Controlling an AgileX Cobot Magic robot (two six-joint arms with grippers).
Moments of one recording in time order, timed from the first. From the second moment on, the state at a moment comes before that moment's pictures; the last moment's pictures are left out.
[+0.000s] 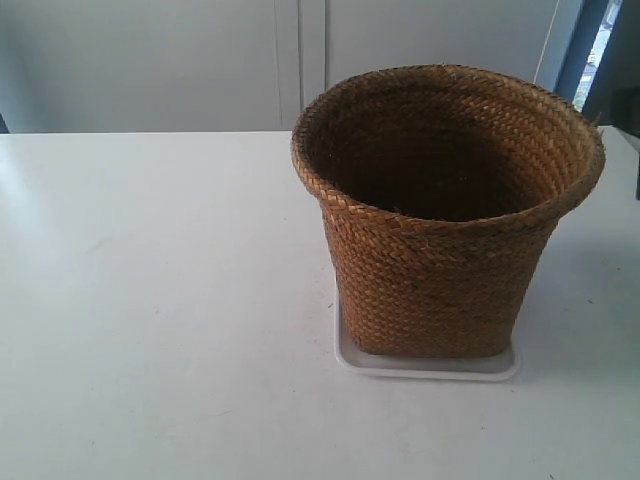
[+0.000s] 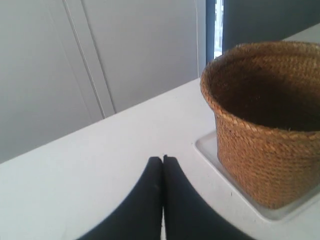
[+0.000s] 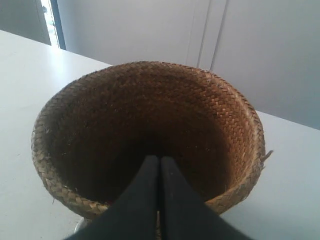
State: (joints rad) left arm -0.41 0.67 -0.81 -0.05 0.44 0.15; right arm 0.06 0.70 -0.78 0.46 0.54 -0.51
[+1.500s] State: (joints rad) left arm -0.11 0.17 -0.40 0.05 0.62 0.24; right arm 0.06 0.70 -0.78 0.46 0.54 -0.51
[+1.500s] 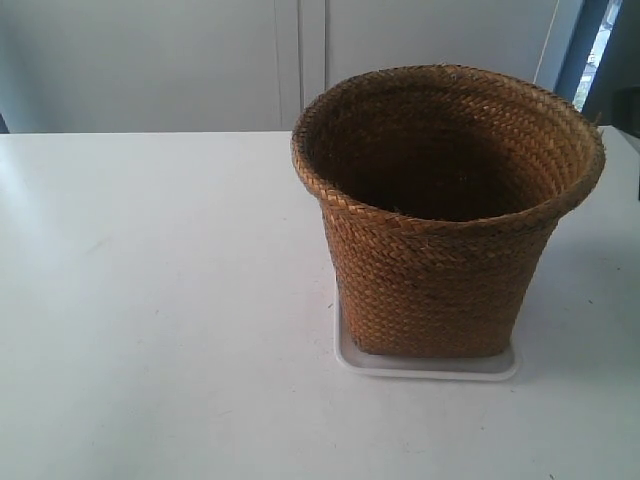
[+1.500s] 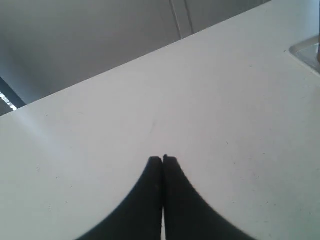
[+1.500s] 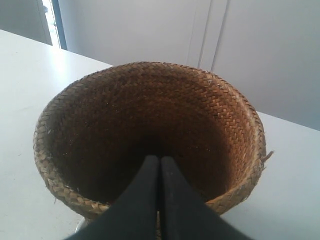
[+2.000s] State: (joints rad) left arm -0.07 0.01 -0.07 0.06 0.48 0.18; right arm 0.06 0.70 -0.78 0.46 0.54 -0.51
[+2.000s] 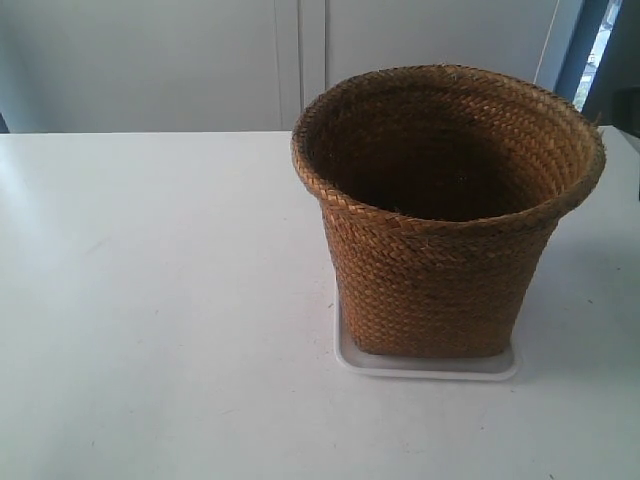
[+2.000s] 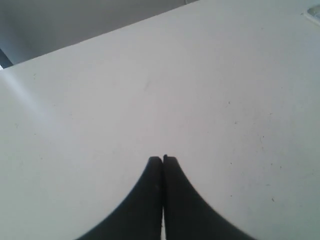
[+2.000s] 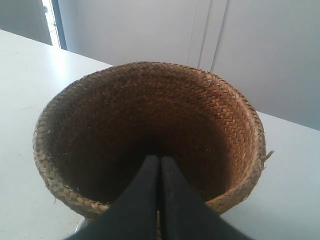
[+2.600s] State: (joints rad) left arm 0.00 0.00 0.02 0.06 0.47 0.04; right arm 0.06 0.70 -0.78 0.46 0.54 -0.51
